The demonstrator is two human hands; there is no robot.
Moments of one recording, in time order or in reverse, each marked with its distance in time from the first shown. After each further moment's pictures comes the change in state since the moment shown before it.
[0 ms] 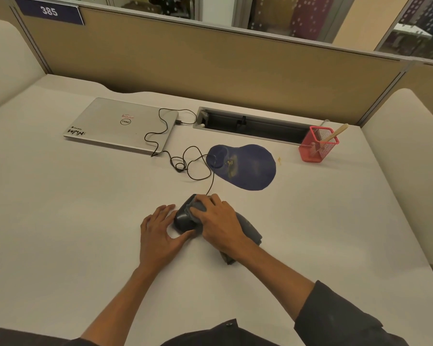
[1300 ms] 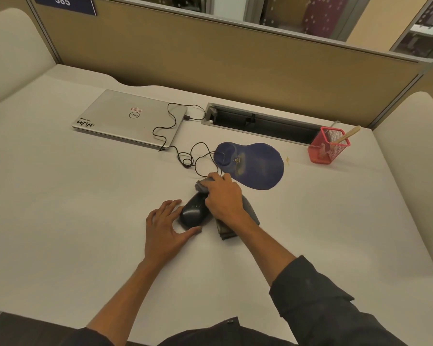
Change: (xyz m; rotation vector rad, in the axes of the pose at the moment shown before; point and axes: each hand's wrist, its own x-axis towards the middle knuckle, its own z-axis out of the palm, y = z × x) left_hand 0.001 -0.001 0.001 0.001 0.008 -0.017; right_hand 0.055 0.014 -0.011 0.051 -0.041 0.287
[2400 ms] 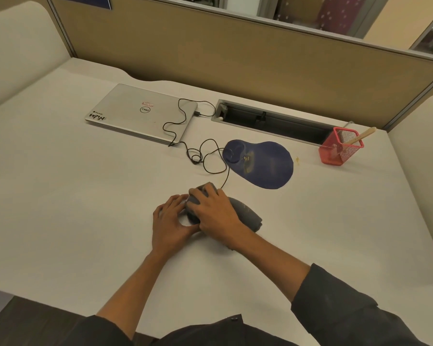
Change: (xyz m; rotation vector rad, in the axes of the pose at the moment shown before) left_hand 0.004 0.004 -0.006 -0.183 0.017 -0.075; right_hand -0.034 -0.029 0.006 -0.244 -0.045 -0.475
